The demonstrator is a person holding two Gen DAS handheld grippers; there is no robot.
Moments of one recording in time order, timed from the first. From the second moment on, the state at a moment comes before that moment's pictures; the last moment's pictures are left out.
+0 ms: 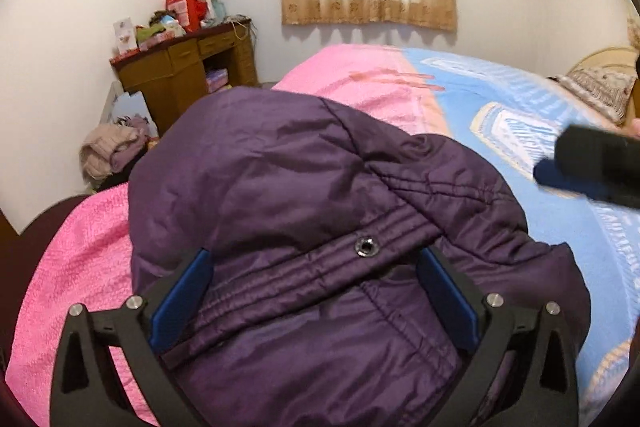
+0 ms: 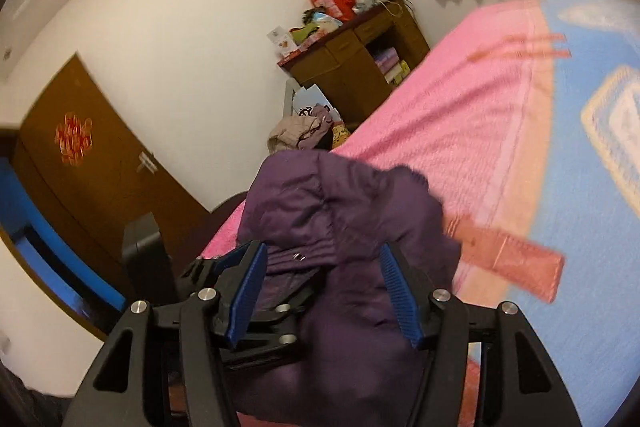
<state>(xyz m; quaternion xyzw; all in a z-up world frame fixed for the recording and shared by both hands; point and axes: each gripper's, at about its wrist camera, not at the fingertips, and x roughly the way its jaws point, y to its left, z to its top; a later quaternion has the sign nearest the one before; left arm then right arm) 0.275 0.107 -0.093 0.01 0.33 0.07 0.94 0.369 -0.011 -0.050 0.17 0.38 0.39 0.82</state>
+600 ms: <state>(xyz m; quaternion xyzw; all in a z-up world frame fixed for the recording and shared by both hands) 0.235 0.108 -0.082 0.00 0.31 0.09 0.95 0.401 -0.011 -0.129 0.27 0.46 0.36 0.77</state>
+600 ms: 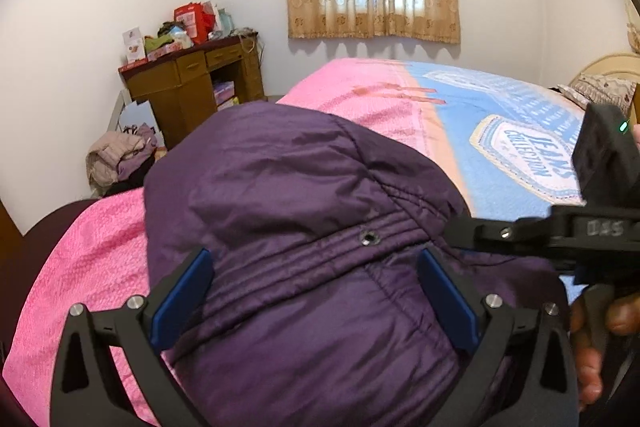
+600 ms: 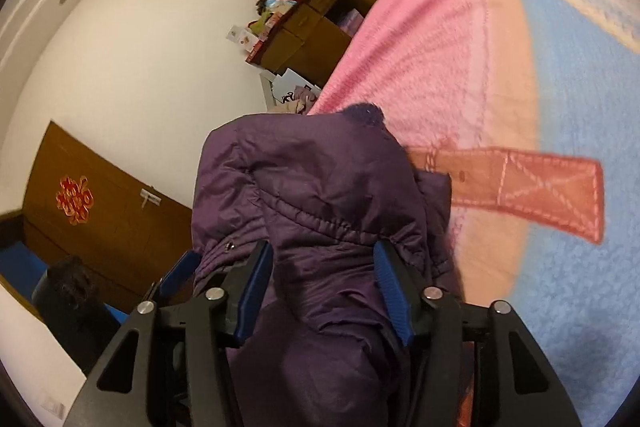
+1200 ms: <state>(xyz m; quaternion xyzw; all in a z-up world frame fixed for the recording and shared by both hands) 0.188 0.110 -0.038 0.02 0.28 0.09 0.95 0.344 -0.031 -0.034 0.21 0.38 0.34 0.83</state>
